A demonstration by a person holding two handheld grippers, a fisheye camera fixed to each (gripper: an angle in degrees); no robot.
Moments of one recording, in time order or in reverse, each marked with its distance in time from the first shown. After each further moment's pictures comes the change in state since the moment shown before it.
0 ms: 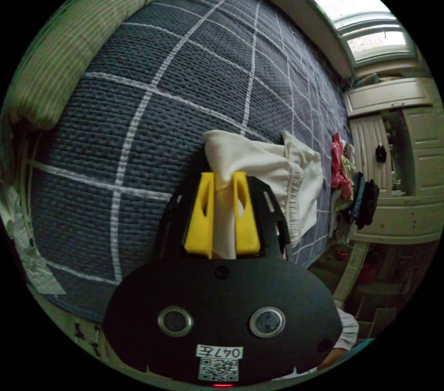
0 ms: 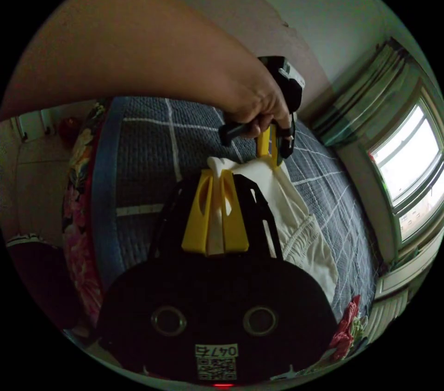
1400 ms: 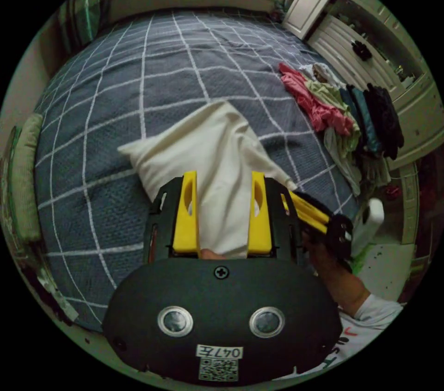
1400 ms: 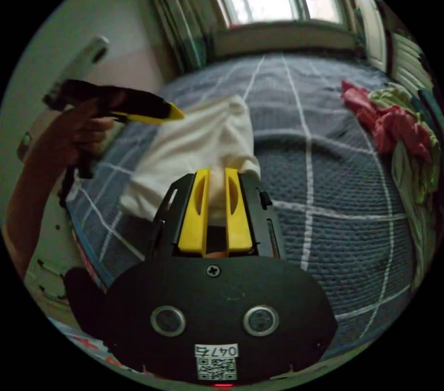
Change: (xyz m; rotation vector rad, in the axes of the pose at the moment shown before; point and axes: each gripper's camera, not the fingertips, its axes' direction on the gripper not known) left arm 0.305 0.097 0.157 -0.028 -0.225 0.525; right arm 0.290 0.394 -0.052 -0.176 -0.047 1.075
